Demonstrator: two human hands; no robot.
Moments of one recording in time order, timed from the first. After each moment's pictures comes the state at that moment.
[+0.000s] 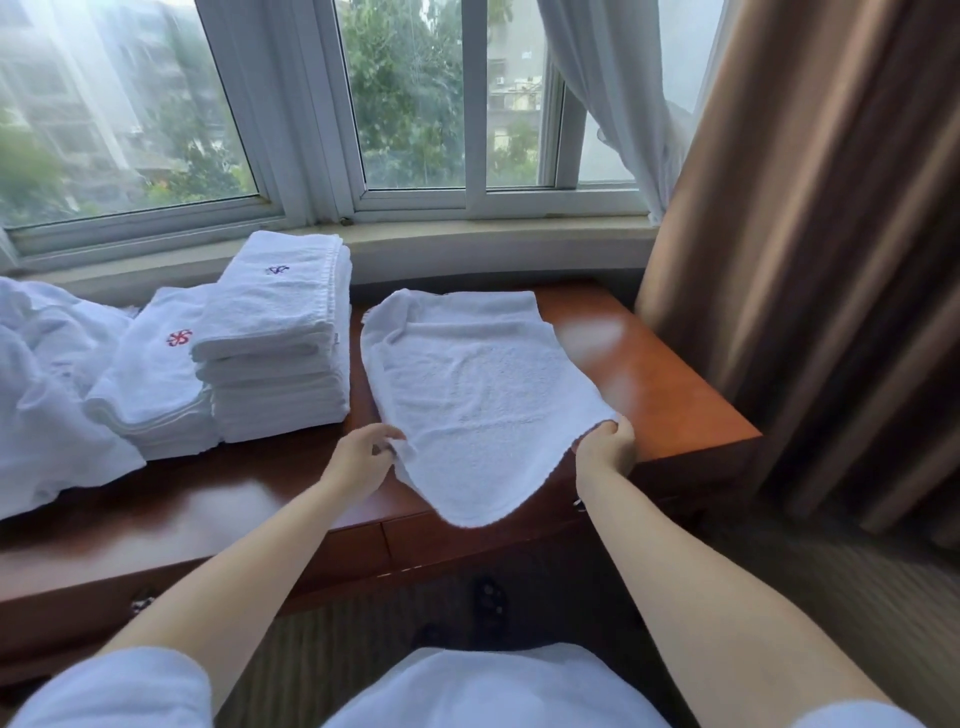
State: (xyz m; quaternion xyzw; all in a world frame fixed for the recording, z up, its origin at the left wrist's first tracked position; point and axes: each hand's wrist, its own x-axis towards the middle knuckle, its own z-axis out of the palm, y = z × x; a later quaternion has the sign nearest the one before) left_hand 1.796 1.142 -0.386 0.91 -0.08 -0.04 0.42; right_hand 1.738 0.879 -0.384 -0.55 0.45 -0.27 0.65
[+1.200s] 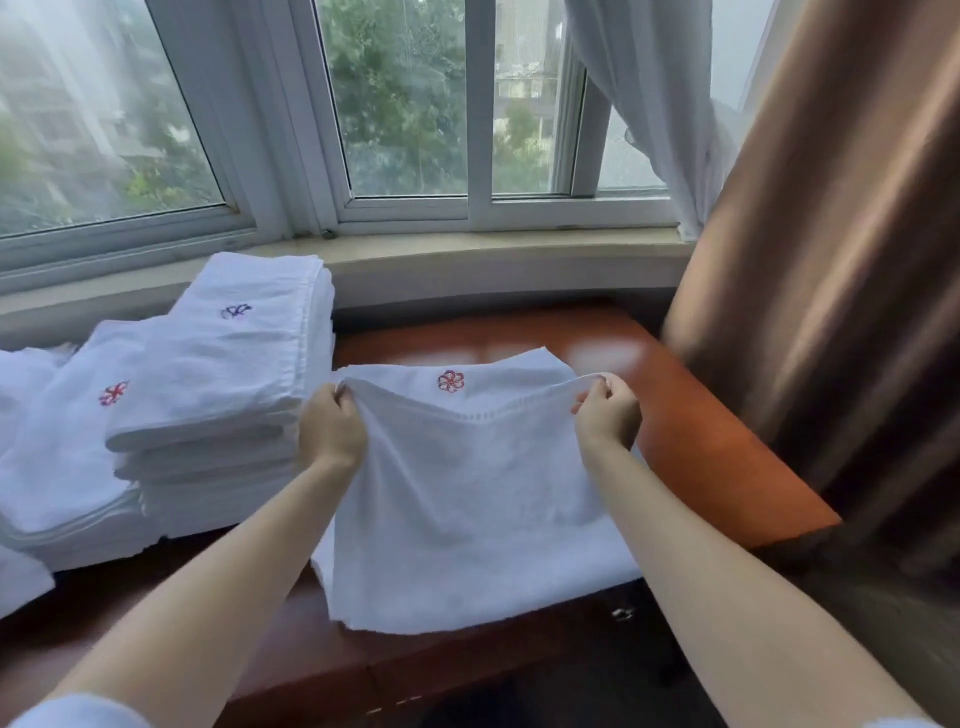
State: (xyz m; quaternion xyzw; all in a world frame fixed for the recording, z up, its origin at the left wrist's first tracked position) left_hand 1.953 1.109 -0.354 0.88 0.09 0.15 0.43; right_hand 1.901 0.845 -0.363 -0.68 0.36 -0.30 0.56
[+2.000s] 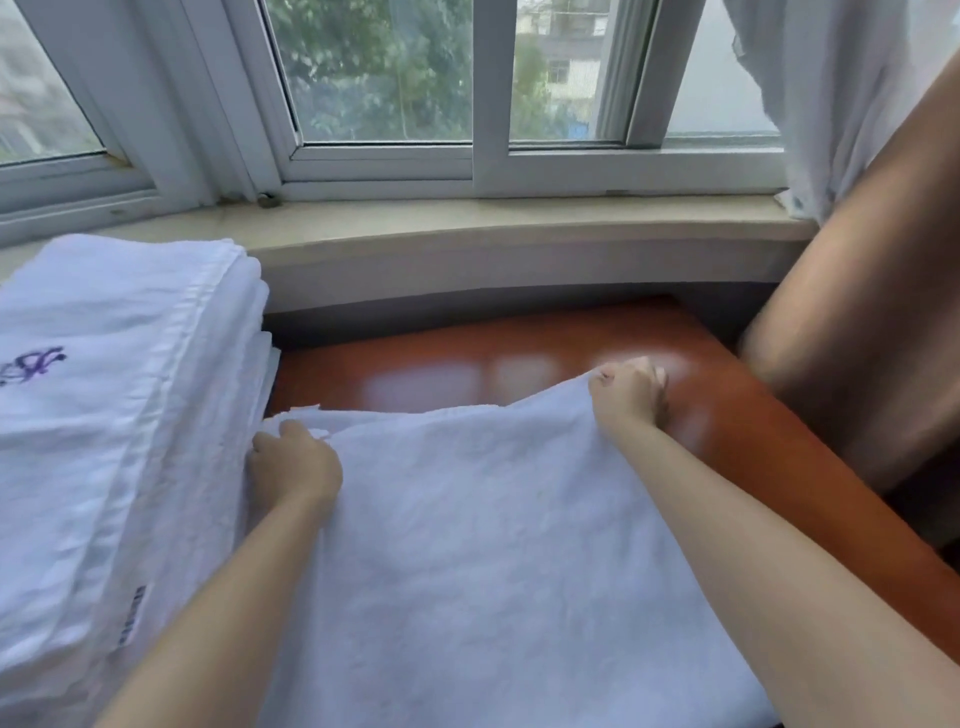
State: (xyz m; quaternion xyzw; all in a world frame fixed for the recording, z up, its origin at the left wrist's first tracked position) left_hand 2.138 1.079 -0.436 0.96 0.20 -0.02 0.18; right_hand 2.126 0.750 -0.451 -0.90 0.32 -0.17 0.25
